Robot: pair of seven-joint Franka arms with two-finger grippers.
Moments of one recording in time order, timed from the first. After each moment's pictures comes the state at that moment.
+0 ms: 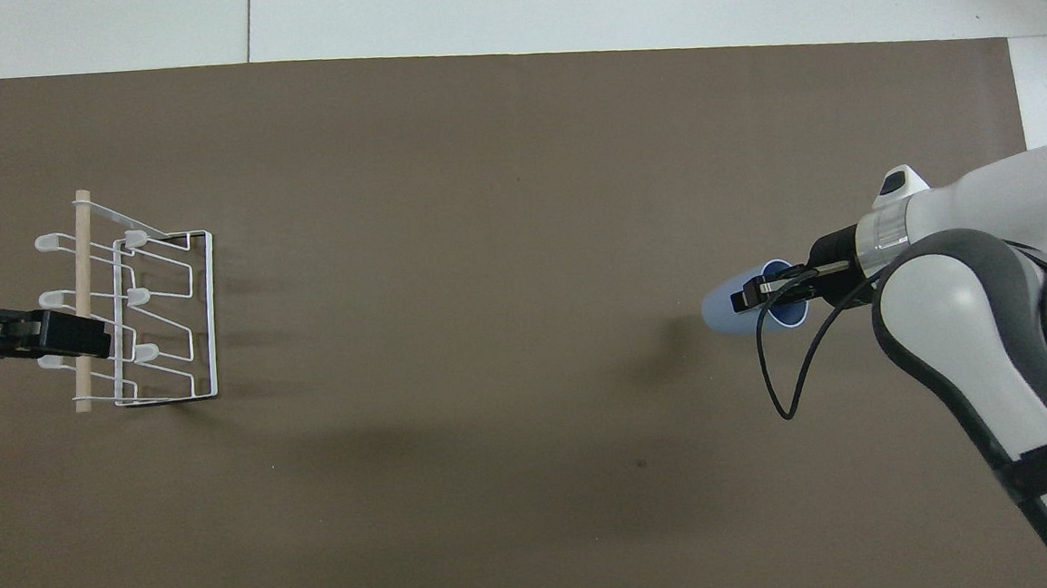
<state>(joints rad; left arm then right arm) 0.02 -0.14 -0.08 -1.77 -0.03 1.60 0.05 0.02 0.04 0.04 -2.04 0.57 1.96 -0.33</state>
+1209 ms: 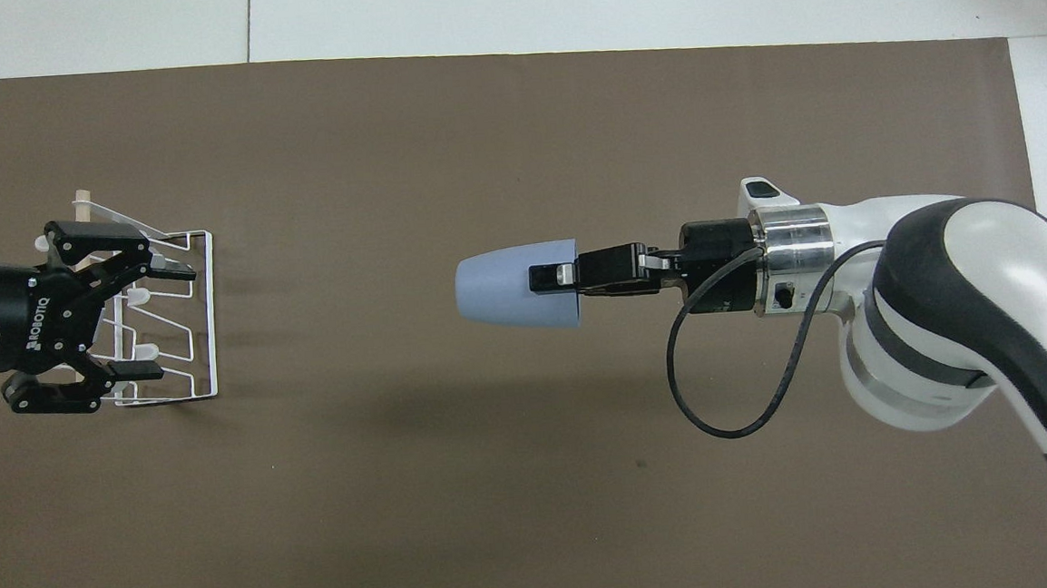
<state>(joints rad) 0.04 -0.21 -0.07 -1.94 -0.78 1.81 -1.12 0.19 0.03 0.19 -1.98 1.65 2.05 -0.50</state>
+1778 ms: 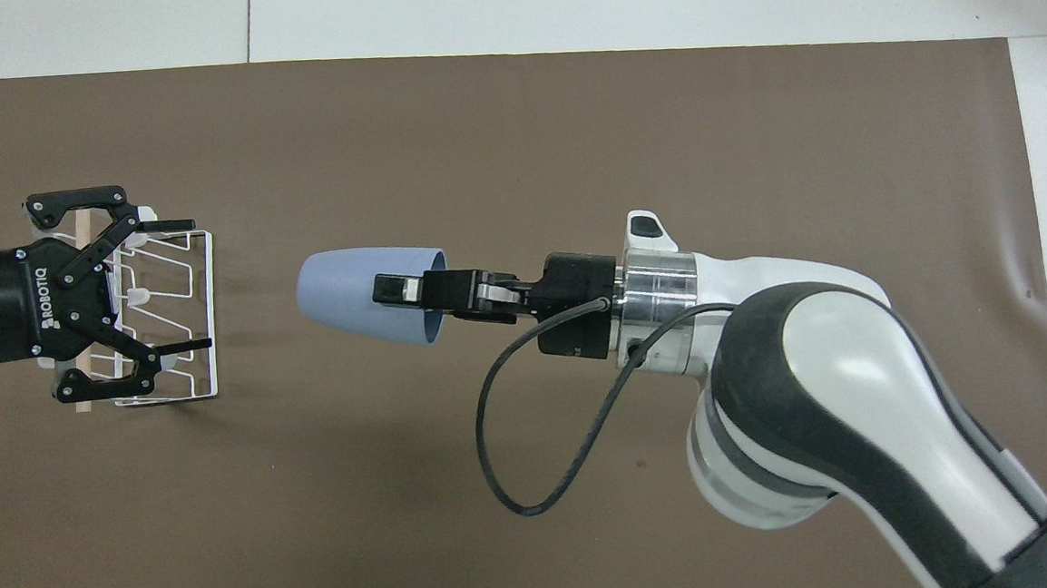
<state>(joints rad) 0.04 -0.24 -0.09 -1.98 -0.89 1.85 -1.33 0.19 0.03 0.48 -1.88 1.86 2.46 -0.48</state>
